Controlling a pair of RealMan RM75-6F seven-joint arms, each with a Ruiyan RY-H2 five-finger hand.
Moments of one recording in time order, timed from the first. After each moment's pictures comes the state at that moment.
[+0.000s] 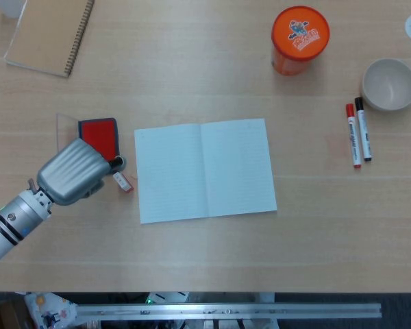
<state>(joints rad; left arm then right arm) -0.53 -1.28 0.10 -1.40 1.84 1.17 0.03 0.14 -1.03 0.10 -1.72 -1.46 1.44 -0.13</state>
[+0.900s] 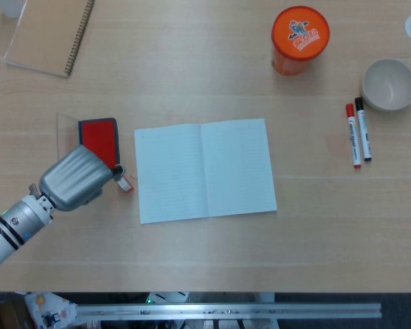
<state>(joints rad) -0.55 -1.25 0.14 -1.45 1.81 1.11 0.08 0.12 -1.03 0.09 -1.71 -1.46 1.45 -0.11</state>
